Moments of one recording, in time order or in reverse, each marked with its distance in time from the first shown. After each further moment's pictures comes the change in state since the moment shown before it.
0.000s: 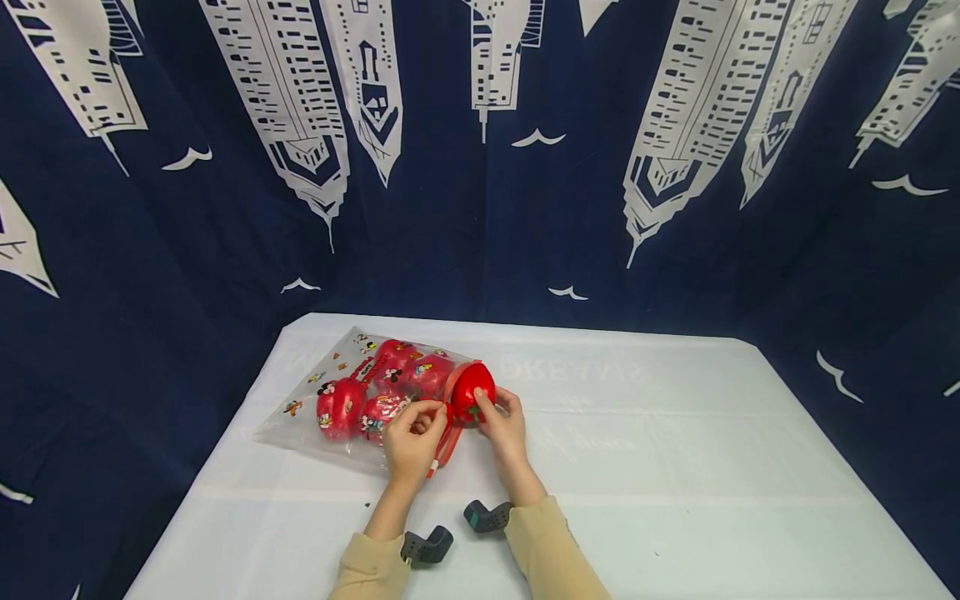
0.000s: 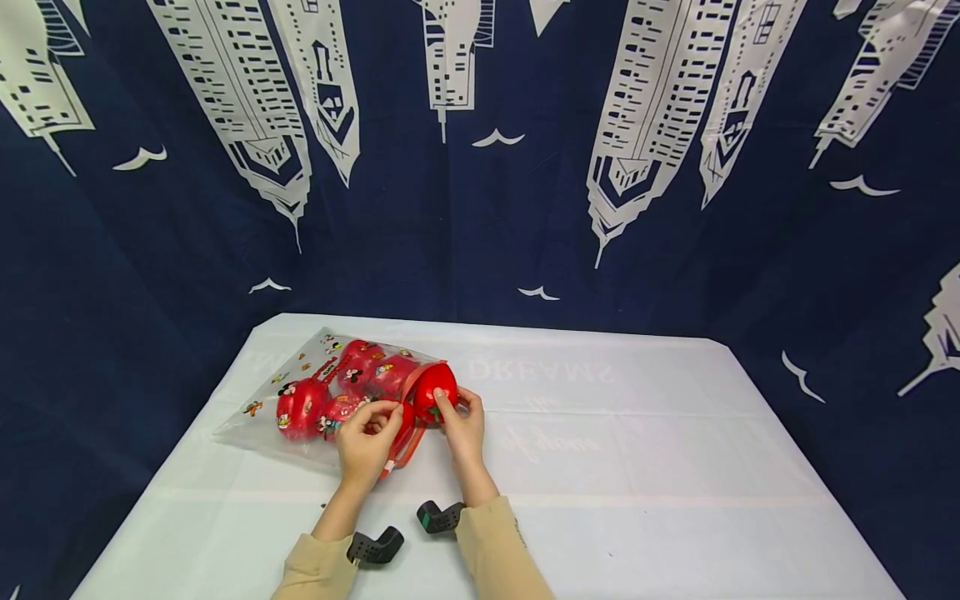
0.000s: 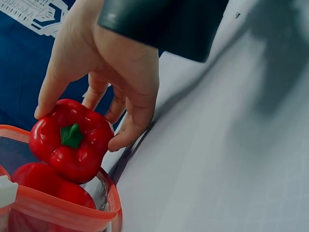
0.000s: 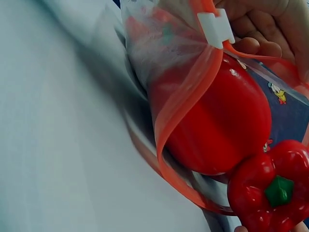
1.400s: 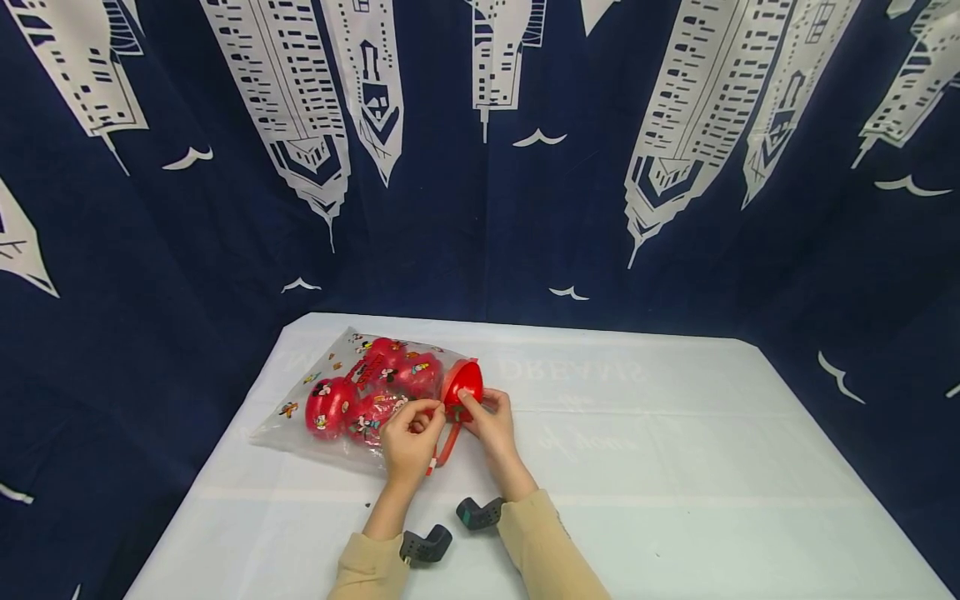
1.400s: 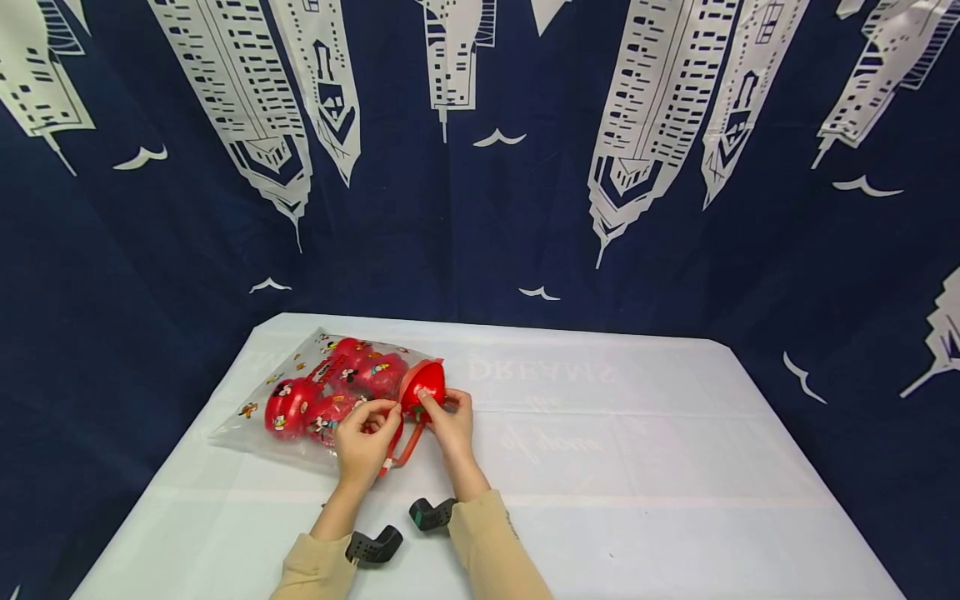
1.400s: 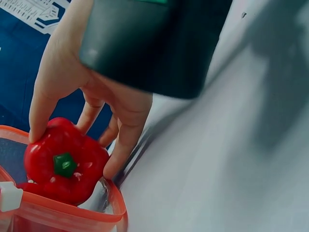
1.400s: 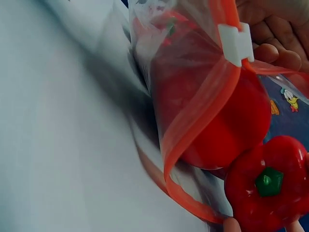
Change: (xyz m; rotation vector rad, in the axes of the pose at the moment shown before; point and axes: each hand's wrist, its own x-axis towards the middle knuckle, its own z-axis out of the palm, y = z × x) left_hand 0.003 0.002 -0.001 0.029 0.039 0.054; right_hand 0.007 0.013 0.014 0.033 -0.091 -0.030
